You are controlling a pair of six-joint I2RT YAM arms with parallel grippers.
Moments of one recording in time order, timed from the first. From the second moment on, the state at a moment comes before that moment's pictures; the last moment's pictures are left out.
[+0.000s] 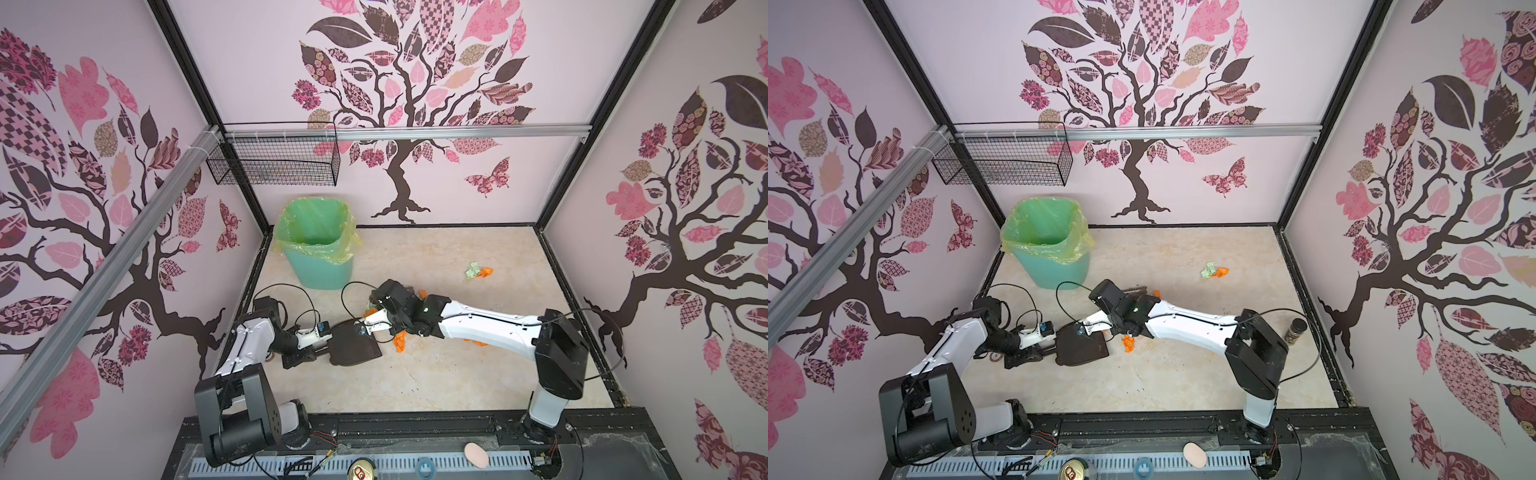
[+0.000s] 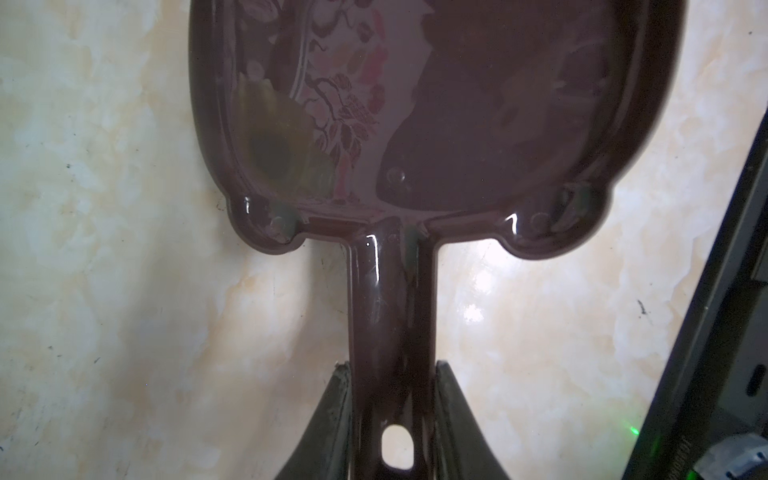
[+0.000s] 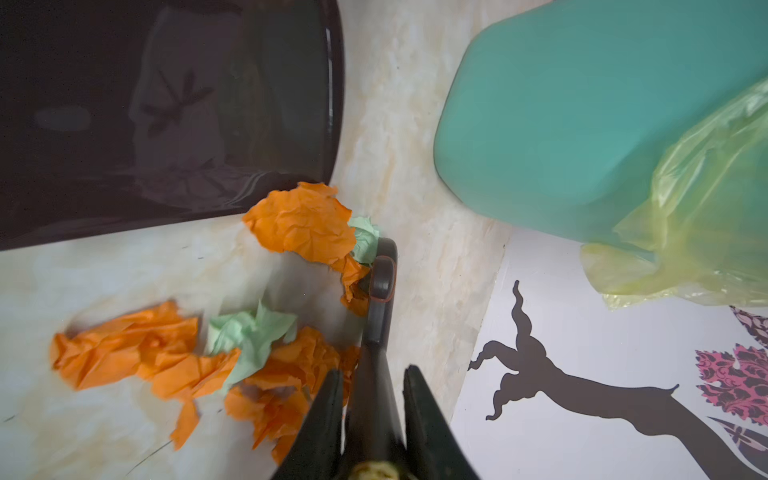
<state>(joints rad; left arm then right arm) 0.30 1.29 0.72 -0.99 0.40 1.55 1.05 1.73 1.33 -0.42 0.27 -1.12</state>
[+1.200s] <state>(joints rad) 0.18 1.34 0.89 -0.86 0.18 1.62 0.92 2.06 2.01 -1.23 0.60 0.19</state>
